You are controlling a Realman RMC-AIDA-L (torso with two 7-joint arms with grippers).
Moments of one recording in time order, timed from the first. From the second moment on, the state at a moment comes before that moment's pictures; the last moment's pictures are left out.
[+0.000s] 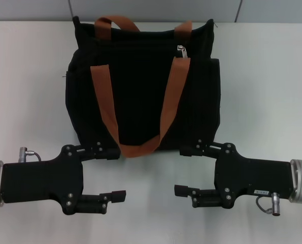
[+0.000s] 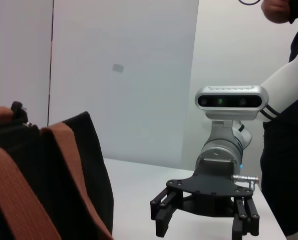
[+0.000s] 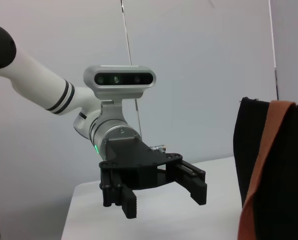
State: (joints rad) left arm -0.37 -2.05 0.73 0.52 1.98 1.86 -0.93; right arm 0.49 2.09 -0.93 -0.26 -1.77 -1.64 0.80
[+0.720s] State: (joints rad) left arm -0.37 -2.05 0.73 0.52 1.99 1.86 -0.93; right arm 0.49 2.09 -0.93 -0.25 -1.77 -1.63 0.80
